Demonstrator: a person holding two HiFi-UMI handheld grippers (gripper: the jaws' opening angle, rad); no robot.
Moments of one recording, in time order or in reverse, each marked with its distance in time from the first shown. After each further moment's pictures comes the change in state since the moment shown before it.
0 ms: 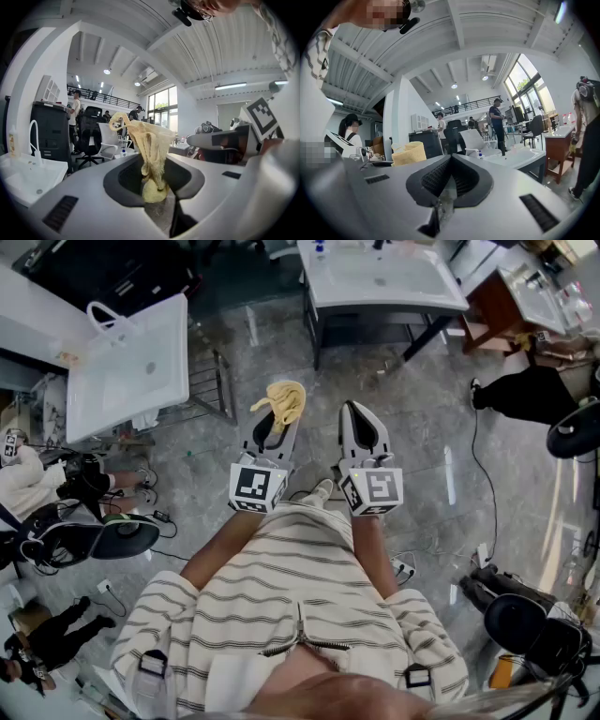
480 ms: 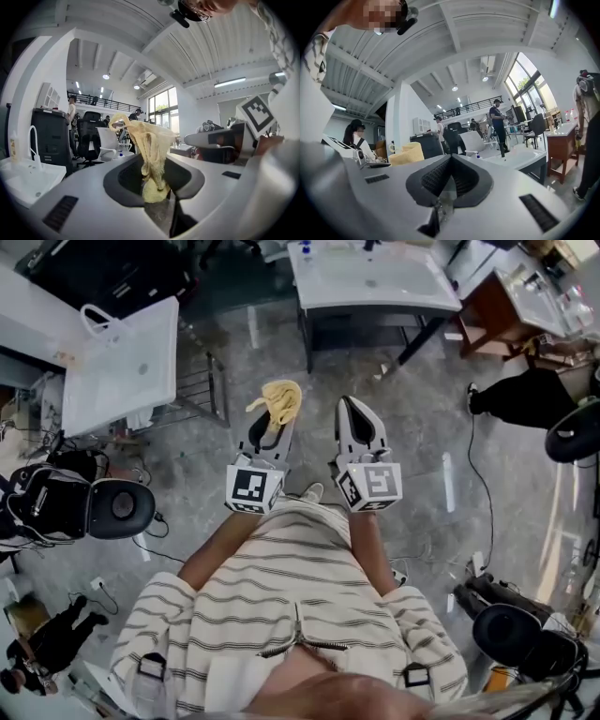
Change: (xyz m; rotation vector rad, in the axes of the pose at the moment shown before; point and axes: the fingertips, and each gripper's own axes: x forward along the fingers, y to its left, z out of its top) left arm 0.025 -0.052 0.003 0.045 -0.033 0.031; right arm -0.021 -0.053 0.009 0.021 -0.030 0.042
